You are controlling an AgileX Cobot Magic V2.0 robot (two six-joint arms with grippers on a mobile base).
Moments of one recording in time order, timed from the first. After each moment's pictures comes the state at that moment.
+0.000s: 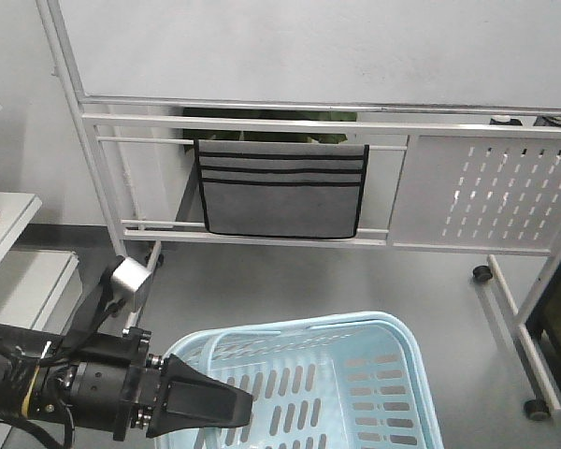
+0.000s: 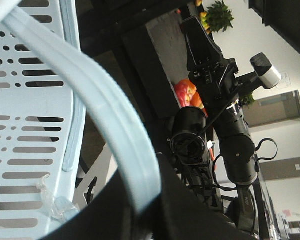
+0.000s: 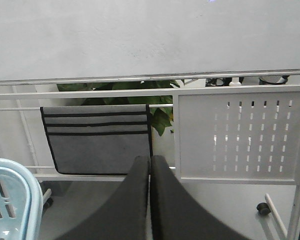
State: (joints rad) left arm -0.32 1.40 -0.59 1.59 -1.16 -2.12; right arm 0.03 -0.01 0.03 0.04 0.11 0.05
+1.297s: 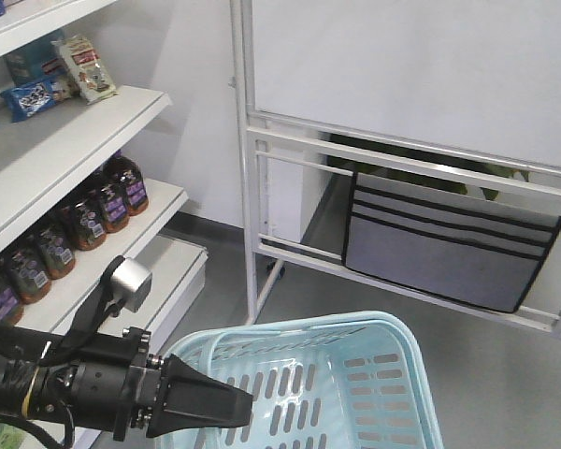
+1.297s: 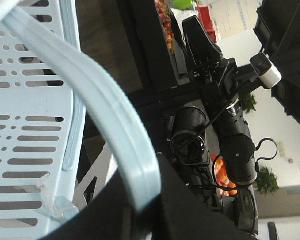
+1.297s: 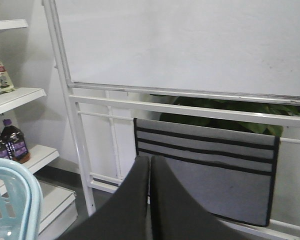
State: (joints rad) left arm -0.32 1.40 -0.59 1.59 -1.16 -2.12; right arm 0.03 -0.01 0.03 0.04 0.11 0.05
